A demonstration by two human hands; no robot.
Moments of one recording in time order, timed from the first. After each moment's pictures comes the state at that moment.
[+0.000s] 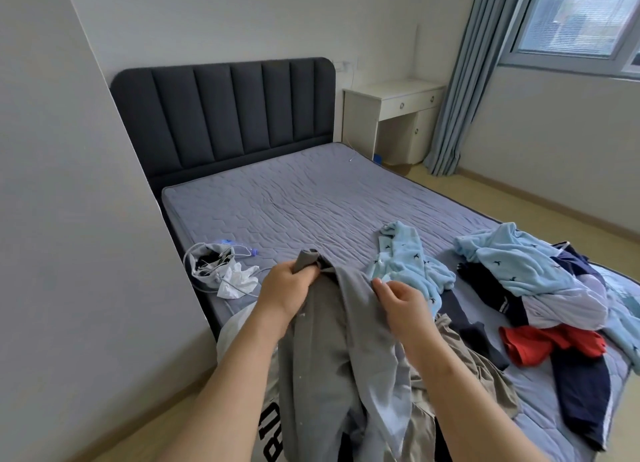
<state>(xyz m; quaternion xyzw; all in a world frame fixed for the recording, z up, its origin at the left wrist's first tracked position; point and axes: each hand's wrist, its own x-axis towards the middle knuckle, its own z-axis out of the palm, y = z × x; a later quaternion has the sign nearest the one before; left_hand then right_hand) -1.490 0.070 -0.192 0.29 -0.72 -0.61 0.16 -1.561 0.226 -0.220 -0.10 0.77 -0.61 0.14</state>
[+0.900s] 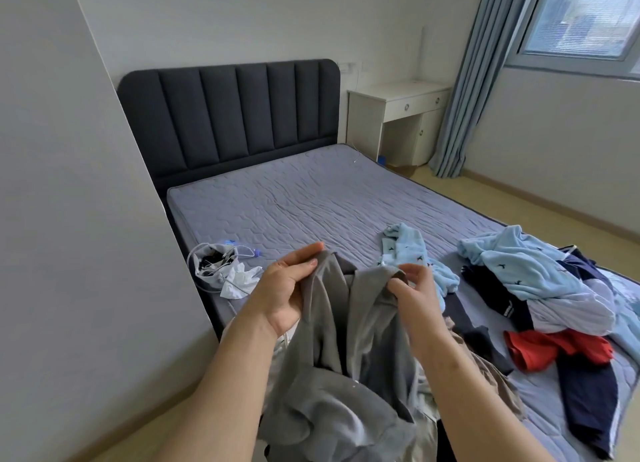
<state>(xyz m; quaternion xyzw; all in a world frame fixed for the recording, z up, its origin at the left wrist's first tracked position) -1.486 0.071 -0.175 0.20 -0.41 -0.88 0.12 -1.576 0.225 -0.217 -0.03 0.72 -0.68 0.10</state>
